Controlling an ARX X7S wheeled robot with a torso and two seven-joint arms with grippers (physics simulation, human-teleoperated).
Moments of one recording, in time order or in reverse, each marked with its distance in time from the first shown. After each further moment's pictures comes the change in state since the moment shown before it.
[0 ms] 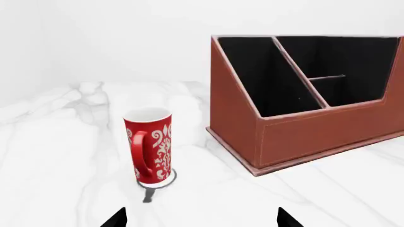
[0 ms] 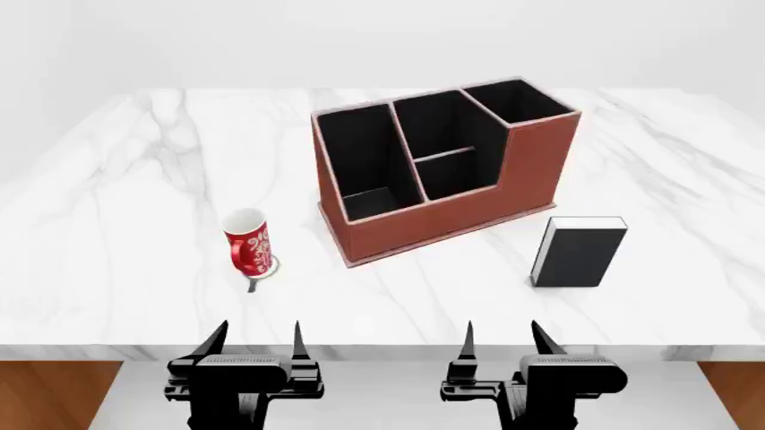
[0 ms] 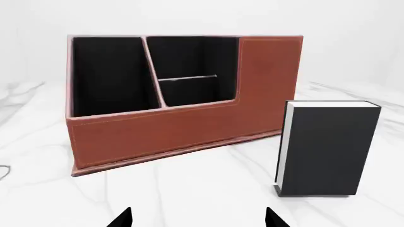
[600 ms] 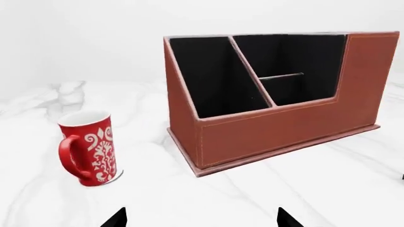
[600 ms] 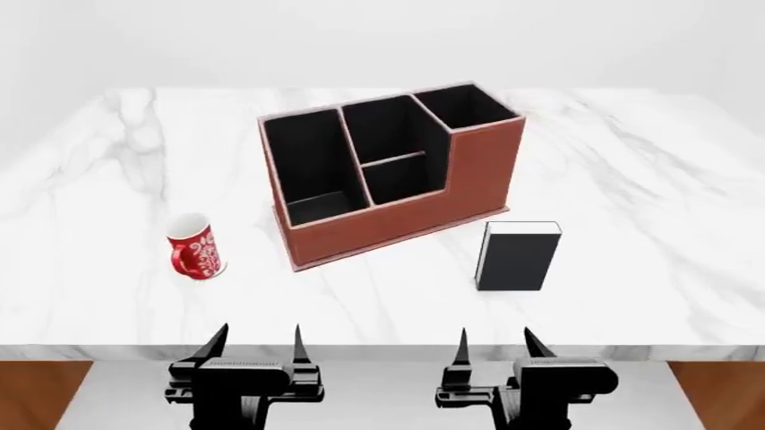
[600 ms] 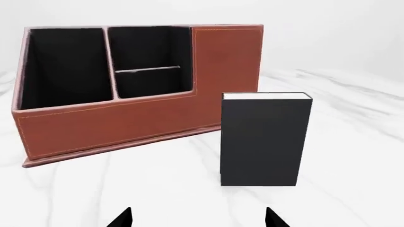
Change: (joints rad) left arm -0.002 -0.060 0.070 -0.029 -0.039 0.021 -0.070; right arm -0.005 0.055 -0.080 -0.006 0.069 0.043 0.065
